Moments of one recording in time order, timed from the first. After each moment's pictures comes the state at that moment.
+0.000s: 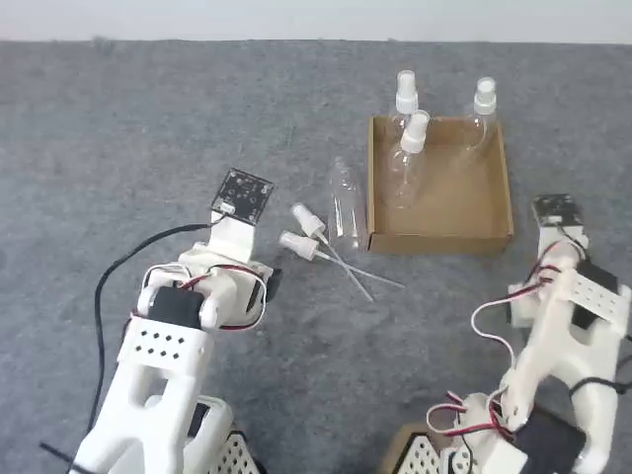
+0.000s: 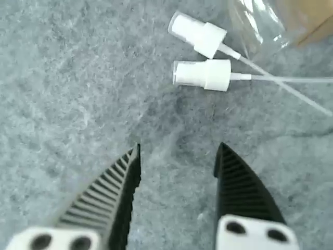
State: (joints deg) left arm 5.1 -49.0 64.7 57.2 -4.1; right arm 29.1 -19.0 49.6 56.2 35.5
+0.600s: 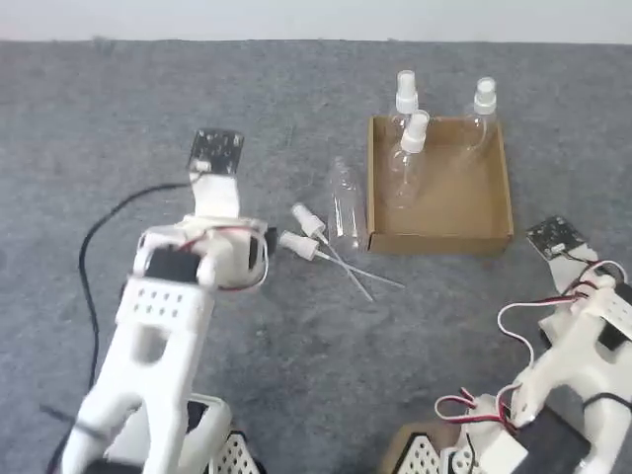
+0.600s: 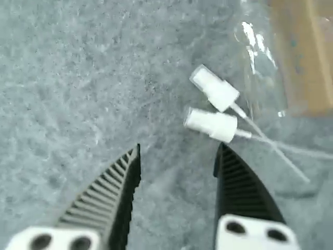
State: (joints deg) left arm 3.3 -34.3 49.0 57.2 8.0; right arm 40.2 -19.0 49.7 53.5 67.4
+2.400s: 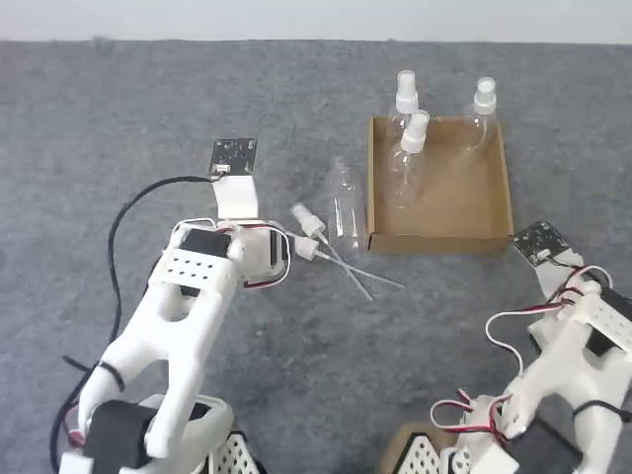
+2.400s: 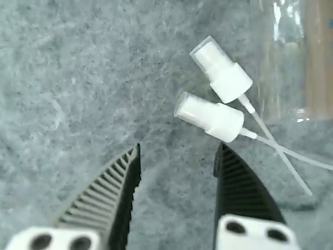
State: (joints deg) left arm 6.2 -19.4 49.7 49.8 17.0; right arm 38.0 -20.7 56.1 52.5 67.7
